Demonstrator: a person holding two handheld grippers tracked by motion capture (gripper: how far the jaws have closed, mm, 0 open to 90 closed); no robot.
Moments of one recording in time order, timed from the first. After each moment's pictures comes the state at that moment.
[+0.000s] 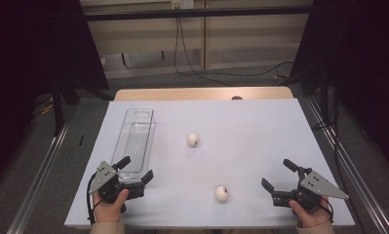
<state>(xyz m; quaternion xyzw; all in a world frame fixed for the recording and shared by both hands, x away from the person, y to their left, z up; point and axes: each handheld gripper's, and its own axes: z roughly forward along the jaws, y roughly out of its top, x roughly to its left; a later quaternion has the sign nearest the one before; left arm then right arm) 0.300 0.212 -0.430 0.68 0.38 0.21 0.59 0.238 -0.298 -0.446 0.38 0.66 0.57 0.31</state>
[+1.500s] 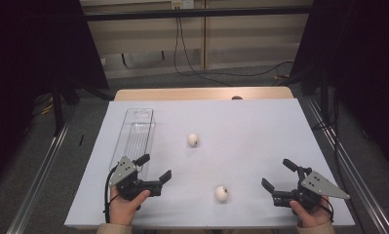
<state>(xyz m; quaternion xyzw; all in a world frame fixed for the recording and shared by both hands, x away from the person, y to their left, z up) 0.307 0.168 -0.423 0.71 0.35 0.16 0.59 0.238 -0.298 -0.444 0.38 0.66 0.57 0.30</state>
